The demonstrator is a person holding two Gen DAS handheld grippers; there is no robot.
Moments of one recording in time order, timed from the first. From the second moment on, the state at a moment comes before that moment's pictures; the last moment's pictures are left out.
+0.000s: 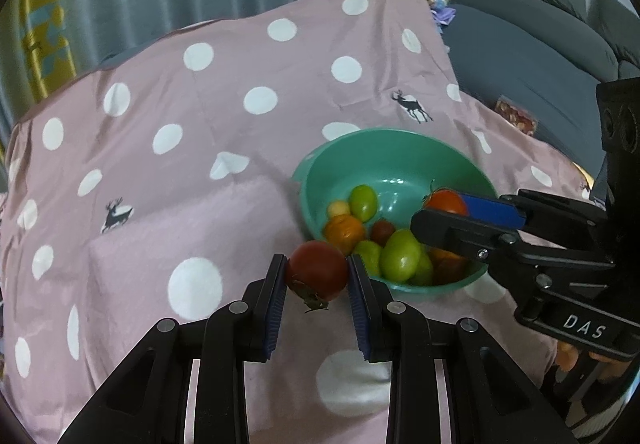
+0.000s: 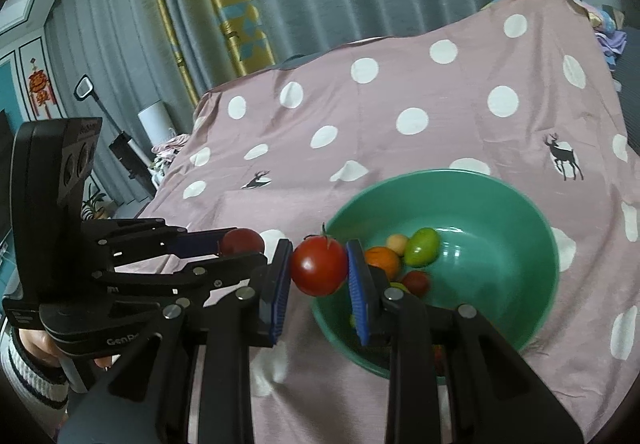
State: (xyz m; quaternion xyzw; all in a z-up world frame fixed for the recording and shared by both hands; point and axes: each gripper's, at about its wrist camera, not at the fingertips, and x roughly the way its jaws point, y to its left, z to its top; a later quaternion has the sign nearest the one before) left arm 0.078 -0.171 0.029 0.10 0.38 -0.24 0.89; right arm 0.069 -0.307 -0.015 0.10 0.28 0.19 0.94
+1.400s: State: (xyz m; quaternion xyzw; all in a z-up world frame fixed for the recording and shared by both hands) left arm 0.111 -0.248 0.016 0.15 0.41 -0.27 0.86; right arm 0.076 -0.356 -0.031 0.12 0.29 0.10 0.94
